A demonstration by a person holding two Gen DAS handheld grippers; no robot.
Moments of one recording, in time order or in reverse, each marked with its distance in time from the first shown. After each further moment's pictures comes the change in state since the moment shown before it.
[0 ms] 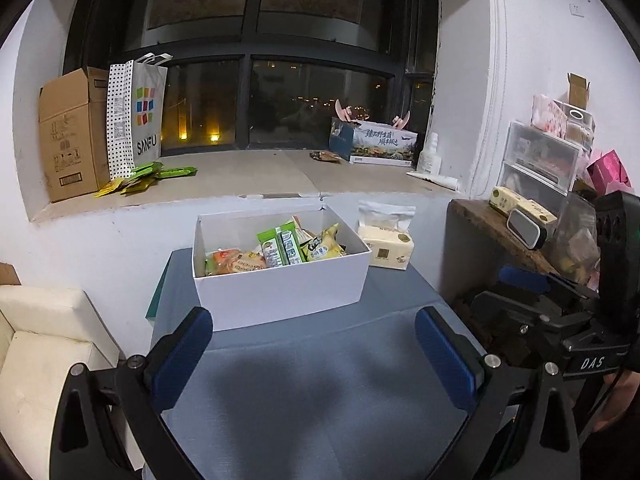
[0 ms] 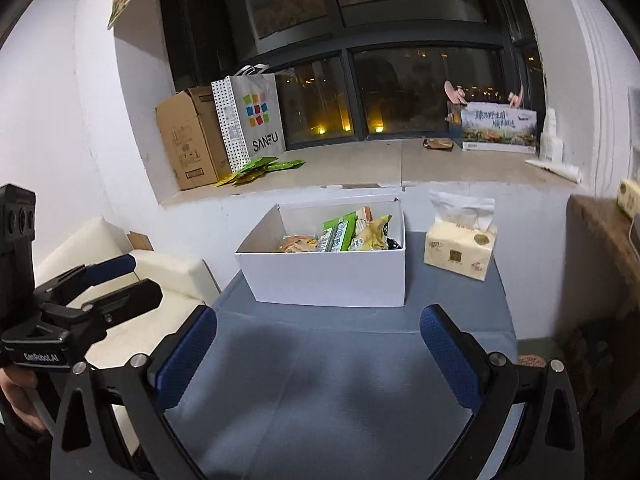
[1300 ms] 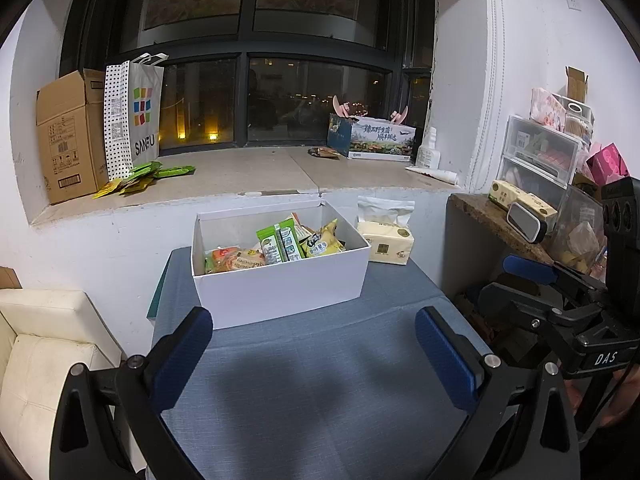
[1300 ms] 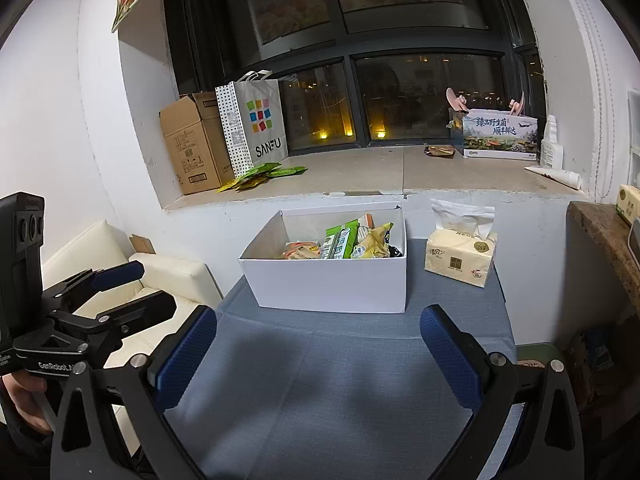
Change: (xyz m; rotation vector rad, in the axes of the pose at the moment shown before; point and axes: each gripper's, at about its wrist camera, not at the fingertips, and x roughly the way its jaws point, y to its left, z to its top) left arm 0.004 0.000 0.001 0.016 0.015 -0.001; right arm -0.004 0.003 0.003 -0.017 -0.014 0.008
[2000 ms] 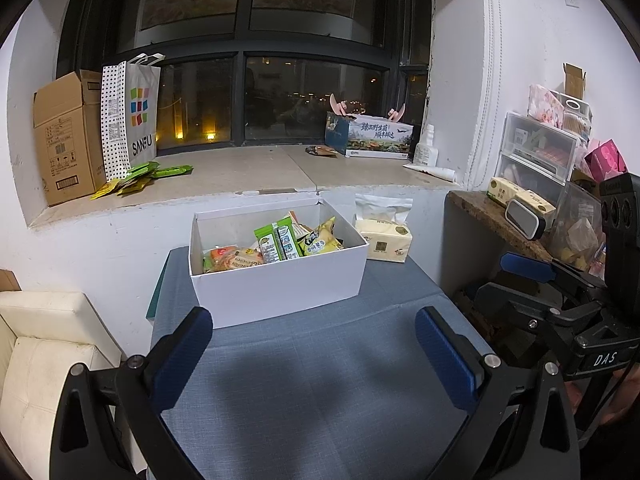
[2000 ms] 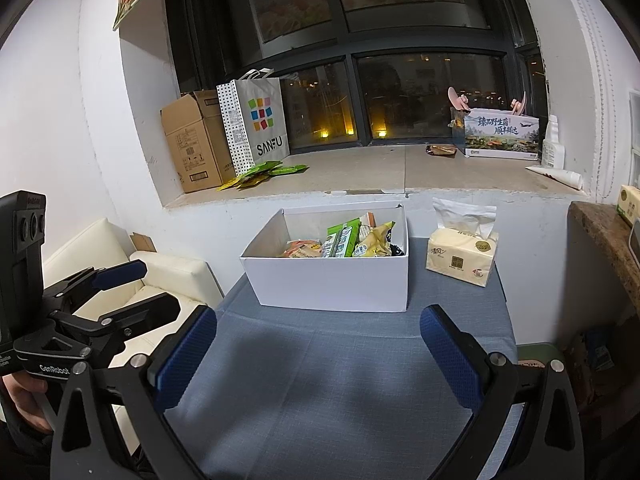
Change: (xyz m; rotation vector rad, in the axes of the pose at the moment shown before) left arm 0.000 -0.001 -0.002 0.008 0.004 -0.003; right arm 0.001 0.002 -0.001 -0.003 0.003 0.005
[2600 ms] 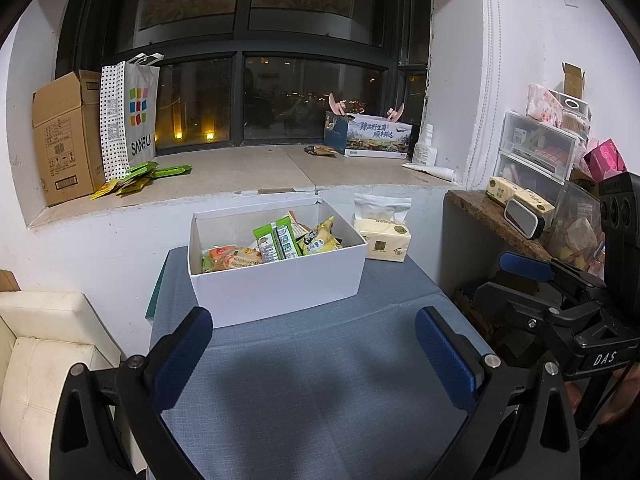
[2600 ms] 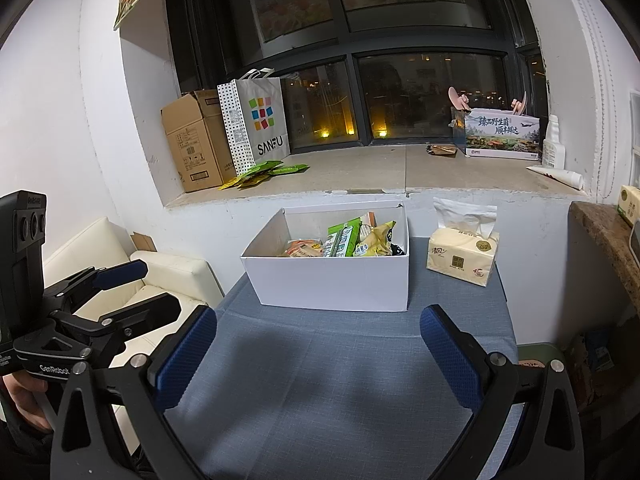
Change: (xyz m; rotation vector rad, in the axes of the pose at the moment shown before) left arm -0.001 -0.001 -0.001 0.002 0.000 -0.003; right arm 0.000 0.000 0.000 0.000 0.000 0.000
